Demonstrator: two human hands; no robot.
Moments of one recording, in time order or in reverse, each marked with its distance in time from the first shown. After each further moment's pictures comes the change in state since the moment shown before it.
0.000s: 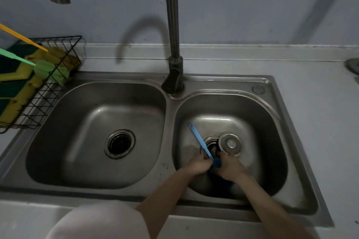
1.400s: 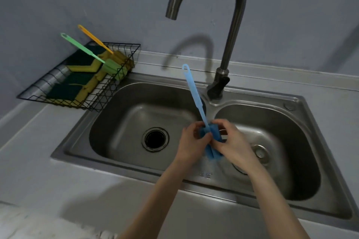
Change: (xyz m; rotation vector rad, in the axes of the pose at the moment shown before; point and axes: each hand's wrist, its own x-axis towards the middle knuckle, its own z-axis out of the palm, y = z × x) left_hand -0.135 -0.043 -0.099 -0.531 0.511 0.477; right_hand -0.115 -0.145 -0.020 0.373 0.366 -0.552
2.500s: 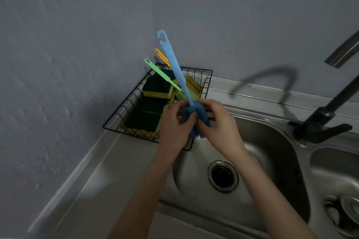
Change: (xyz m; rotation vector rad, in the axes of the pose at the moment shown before) left_hand 0.070 0.040 -0.305 0.192 0.394 0.348; right_hand 0.122 -0.220 0.198 0.019 0.121 -0.382
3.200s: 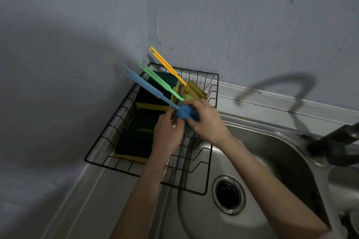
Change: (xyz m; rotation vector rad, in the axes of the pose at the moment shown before) left_hand 0.098 -0.054 0.002 0.059 -0.177 -0.271; right_hand 0.114 0.037 0.063 -0.274 -0.272 0.058
